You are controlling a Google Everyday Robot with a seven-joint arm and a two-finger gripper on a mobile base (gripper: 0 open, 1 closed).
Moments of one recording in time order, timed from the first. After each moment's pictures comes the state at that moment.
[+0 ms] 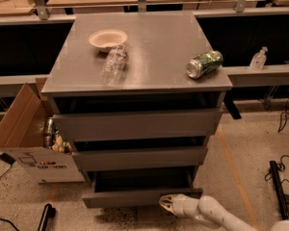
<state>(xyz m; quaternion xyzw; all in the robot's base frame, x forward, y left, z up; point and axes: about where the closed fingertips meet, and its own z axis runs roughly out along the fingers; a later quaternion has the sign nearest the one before) 0.543 -0.109 0.167 -0.59 0.66 0.13 0.44</state>
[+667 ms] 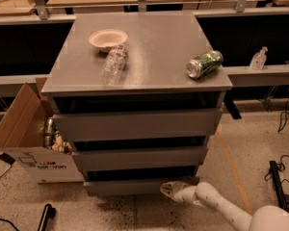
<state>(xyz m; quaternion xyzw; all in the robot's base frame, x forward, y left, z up) 0.613 -0.115 0.170 -0.60 0.66 0.10 0.44</state>
